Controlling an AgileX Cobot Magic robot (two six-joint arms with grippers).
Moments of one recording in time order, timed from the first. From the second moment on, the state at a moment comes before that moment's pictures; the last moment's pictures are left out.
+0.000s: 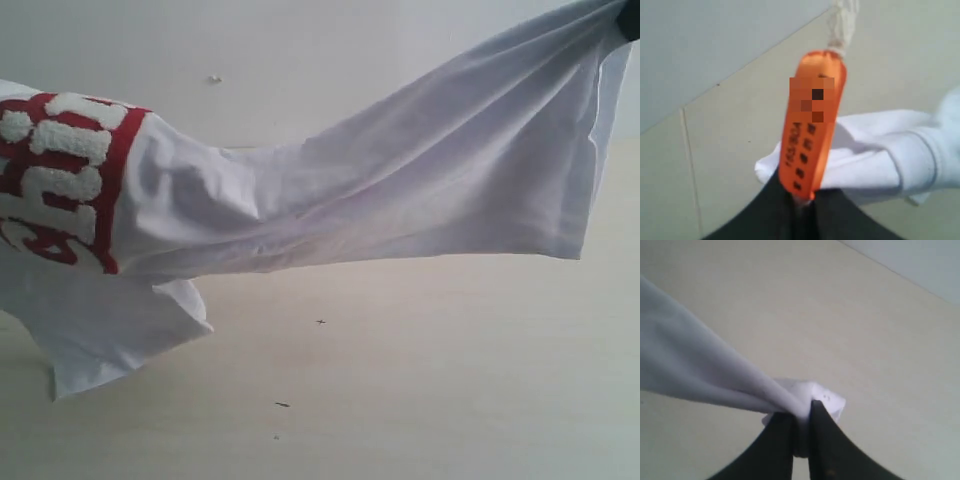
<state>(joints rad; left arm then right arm) 0.07 1.13 -1.34 -0.15 1.06 0.72 -0.13 1.34 -1.49 0.36 1.22 -0.58</state>
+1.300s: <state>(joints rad) 0.07 2.06 -1.43 -0.19 0.23 0.83 -0.13 2.14 -1.60 0.23 0.38 -0.48</state>
